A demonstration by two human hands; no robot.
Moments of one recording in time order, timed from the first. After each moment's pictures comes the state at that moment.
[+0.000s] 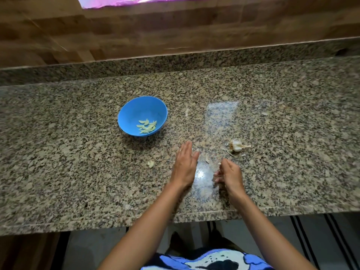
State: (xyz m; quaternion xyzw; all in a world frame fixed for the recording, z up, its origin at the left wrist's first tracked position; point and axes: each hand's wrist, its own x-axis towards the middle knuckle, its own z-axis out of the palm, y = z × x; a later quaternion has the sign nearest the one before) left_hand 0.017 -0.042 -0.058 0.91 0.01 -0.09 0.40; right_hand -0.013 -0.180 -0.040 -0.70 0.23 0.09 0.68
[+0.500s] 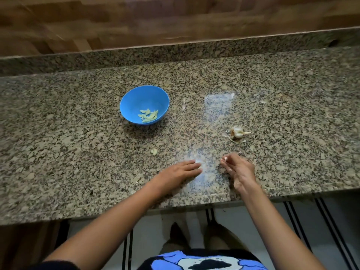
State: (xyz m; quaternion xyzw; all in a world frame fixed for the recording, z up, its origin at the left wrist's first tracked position) left_hand -0.031 0.026 -0.068 0.91 -0.36 -0.10 0.21; right_hand -0.035 -0.186 -0.027 -0.47 0.39 0.07 0.79
